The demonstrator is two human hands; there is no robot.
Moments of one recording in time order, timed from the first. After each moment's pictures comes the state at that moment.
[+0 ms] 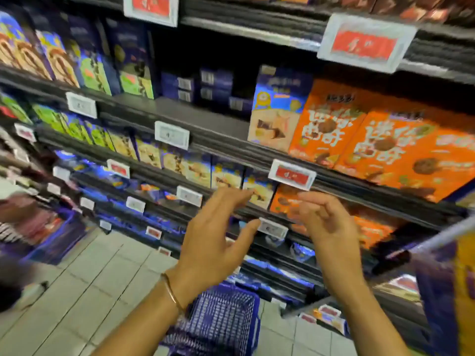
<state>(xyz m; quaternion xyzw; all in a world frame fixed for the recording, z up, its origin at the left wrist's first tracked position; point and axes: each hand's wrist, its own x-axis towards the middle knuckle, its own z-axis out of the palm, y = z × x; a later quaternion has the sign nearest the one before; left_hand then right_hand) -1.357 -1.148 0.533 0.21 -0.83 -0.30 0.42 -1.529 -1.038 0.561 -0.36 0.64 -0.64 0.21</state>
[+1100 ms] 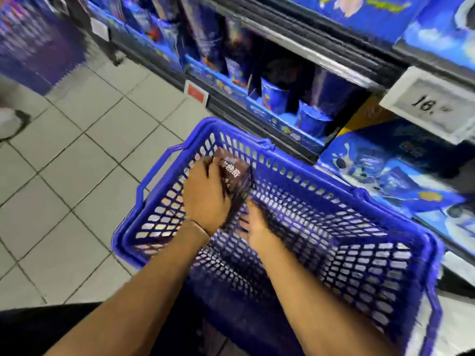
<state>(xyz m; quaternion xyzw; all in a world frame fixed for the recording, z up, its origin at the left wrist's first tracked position) -1.247 -1.233 -0.322 0.63 -0.75 -0.15 0.10 -1.352 -1.187 -0.393 0.06 0.62 -0.34 0.71</state>
